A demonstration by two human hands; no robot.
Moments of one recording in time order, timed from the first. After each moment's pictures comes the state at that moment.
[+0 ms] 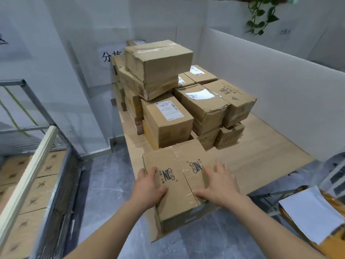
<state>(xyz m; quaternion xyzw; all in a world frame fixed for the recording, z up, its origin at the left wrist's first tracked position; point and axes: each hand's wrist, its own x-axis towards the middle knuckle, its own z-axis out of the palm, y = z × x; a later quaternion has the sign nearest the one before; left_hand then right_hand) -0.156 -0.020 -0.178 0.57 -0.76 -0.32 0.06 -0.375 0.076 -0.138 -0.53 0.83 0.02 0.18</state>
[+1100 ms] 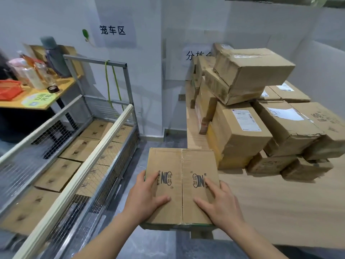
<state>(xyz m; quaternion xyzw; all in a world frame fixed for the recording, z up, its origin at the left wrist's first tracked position) 0.015 0.032 -0.176 0.68 -0.65 -0.29 0.19 -0.239 0.046 -0.170 -0.65 0.71 -0.13 0.24</state>
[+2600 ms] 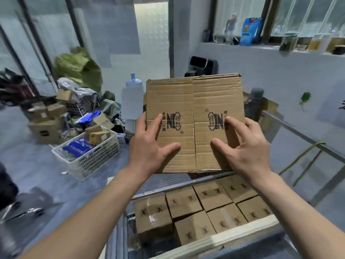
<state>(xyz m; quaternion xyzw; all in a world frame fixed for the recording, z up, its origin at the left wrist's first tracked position) 0.451 -0.063 0.038 0.86 -0.29 0.19 0.38 0.335 -0.283 0.028 -0.87 0.14 -0.42 0.22</state>
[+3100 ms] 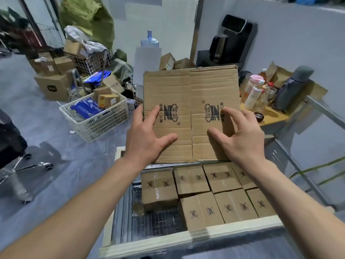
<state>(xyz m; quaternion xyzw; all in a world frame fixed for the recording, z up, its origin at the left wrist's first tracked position) 0.540 -0.011 -0.049 0.89 -0.19 0.12 0.40 0.456 -0.242 -0.039 -0.91 0.14 -0.30 0.25</state>
